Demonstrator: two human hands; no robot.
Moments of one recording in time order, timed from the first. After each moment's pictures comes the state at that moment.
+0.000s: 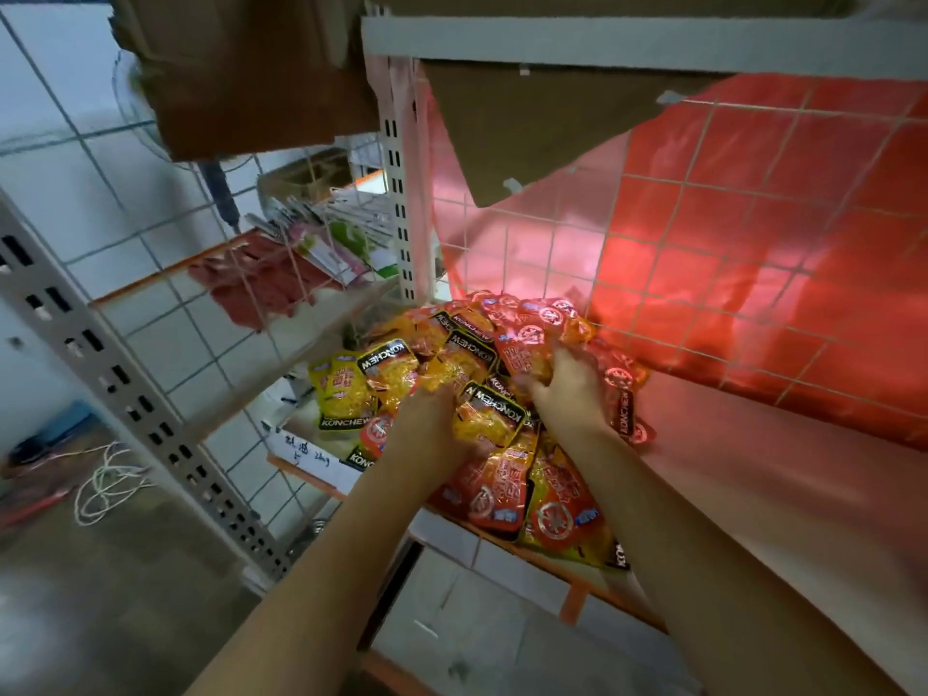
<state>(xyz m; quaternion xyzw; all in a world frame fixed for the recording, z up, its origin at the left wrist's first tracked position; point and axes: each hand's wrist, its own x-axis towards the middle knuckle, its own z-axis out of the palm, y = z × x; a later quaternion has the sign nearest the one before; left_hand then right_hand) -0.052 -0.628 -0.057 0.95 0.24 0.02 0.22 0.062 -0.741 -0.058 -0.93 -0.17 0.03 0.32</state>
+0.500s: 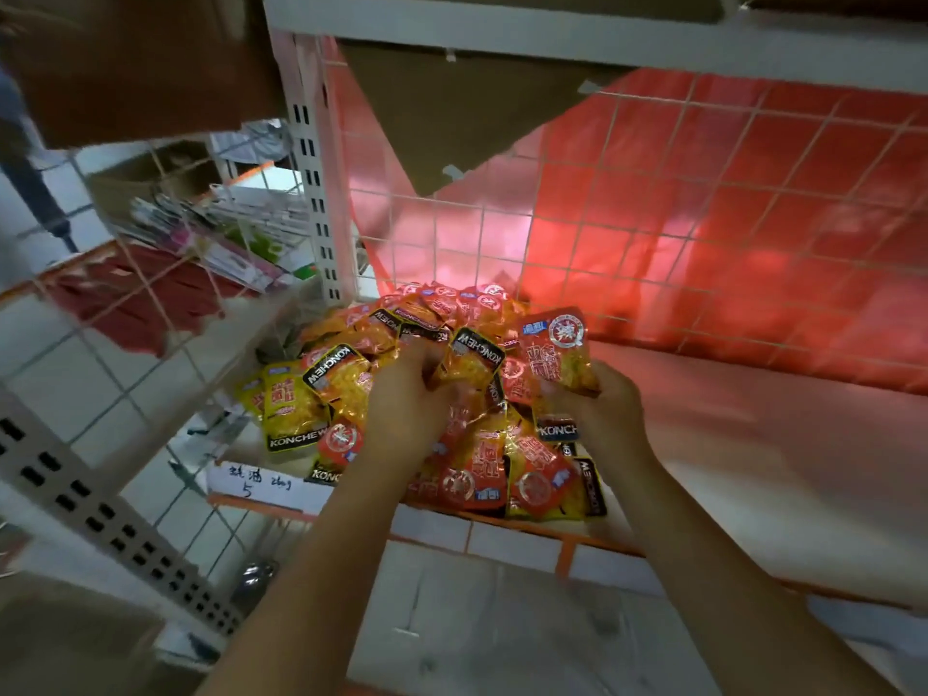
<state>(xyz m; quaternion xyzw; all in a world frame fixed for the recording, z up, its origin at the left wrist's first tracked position) -0.043 -0.622 -0.046 0.86 0.11 0.21 0.45 -0.004 -0.800 -0.046 -0.74 -0.05 -0.01 0.67</state>
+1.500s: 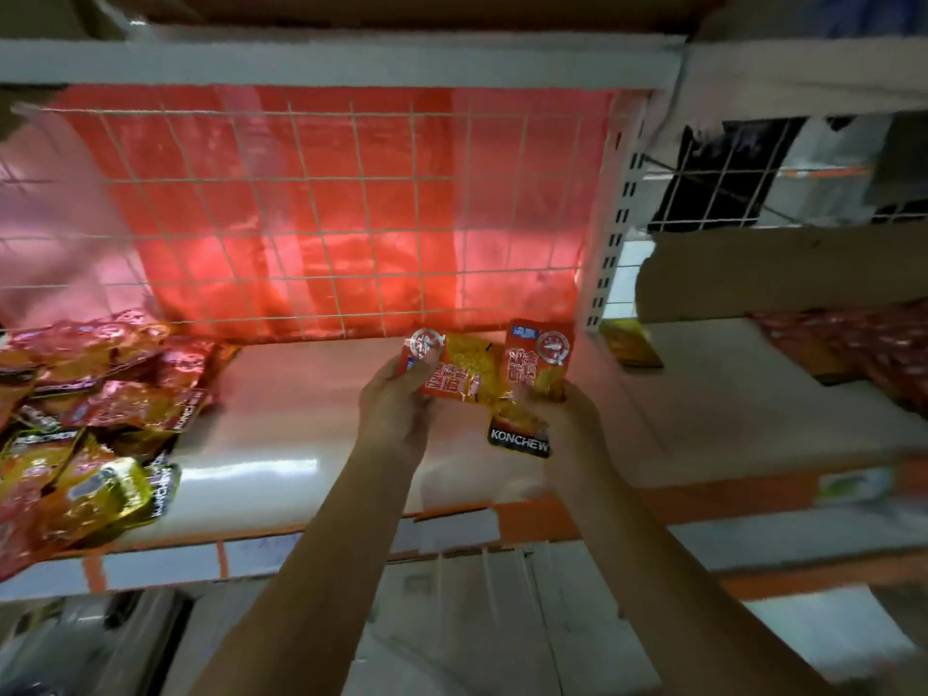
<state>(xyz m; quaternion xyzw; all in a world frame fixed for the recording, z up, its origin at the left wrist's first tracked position) -0.003 -1.040 -0.038 0.42 0.09 -0.01 0.90 -0.029 -1.189 -0.042 -0.61 0.12 -0.03 0.78</state>
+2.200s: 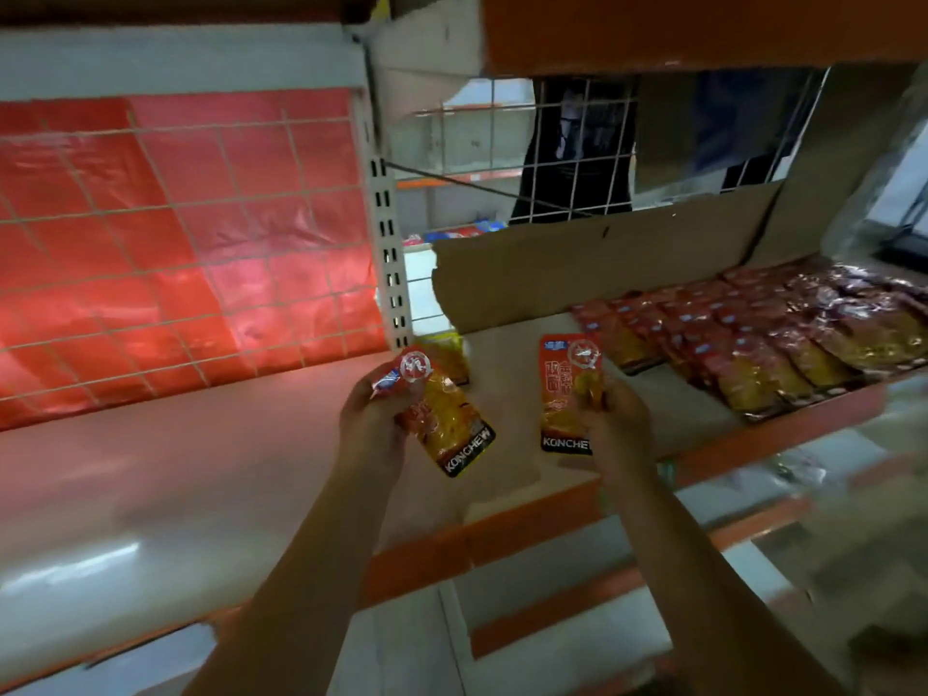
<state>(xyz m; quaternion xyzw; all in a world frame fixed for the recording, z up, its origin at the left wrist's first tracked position) 0.044 -1.267 -0.065 0.47 0.04 -0.03 0.88 -0.021 -1.469 -0.064 -0.69 0.22 -0.19 0.66</state>
